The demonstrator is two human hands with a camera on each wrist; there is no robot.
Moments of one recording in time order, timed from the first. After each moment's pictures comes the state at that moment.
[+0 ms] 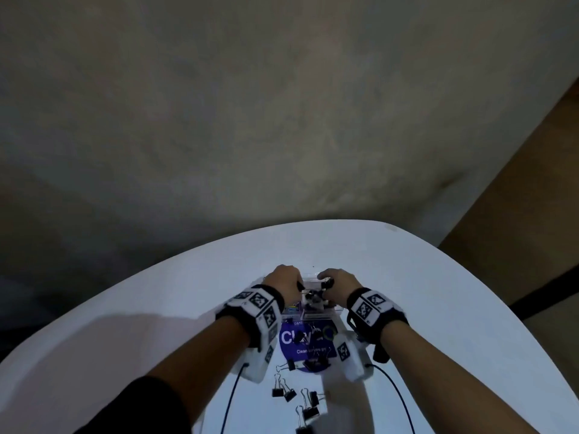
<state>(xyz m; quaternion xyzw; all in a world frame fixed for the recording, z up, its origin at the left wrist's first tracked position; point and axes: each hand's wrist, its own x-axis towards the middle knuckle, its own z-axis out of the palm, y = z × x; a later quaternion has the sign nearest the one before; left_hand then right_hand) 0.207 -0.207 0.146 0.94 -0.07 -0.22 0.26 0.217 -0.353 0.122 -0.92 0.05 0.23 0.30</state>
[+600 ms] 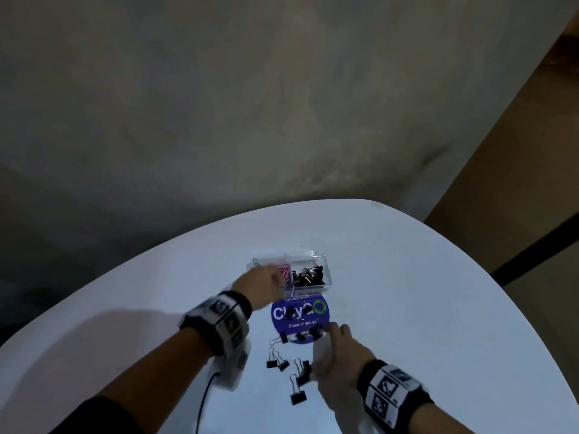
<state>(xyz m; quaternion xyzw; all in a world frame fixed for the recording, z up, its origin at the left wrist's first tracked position) 0.168 -0.180 0.130 0.91 -0.05 -0.26 0.32 0.074 -0.367 0.079 -0.92 0.04 0.34 0.20</state>
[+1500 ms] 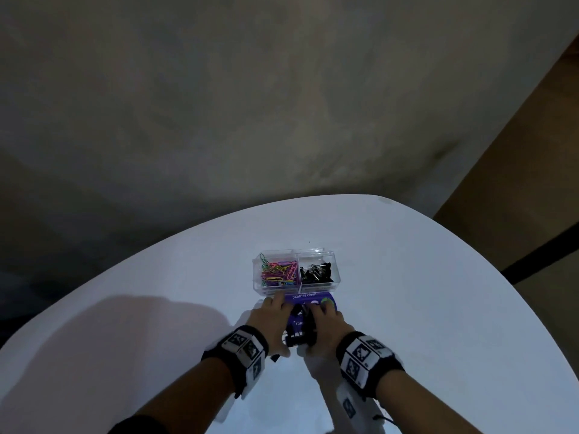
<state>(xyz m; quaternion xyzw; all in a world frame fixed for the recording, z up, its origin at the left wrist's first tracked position) 0.126 -0.184 0.073 0.94 -0.19 -0.27 0.04 0.112 -0.335 0.056 -0.94 0.00 0.31 0.16</state>
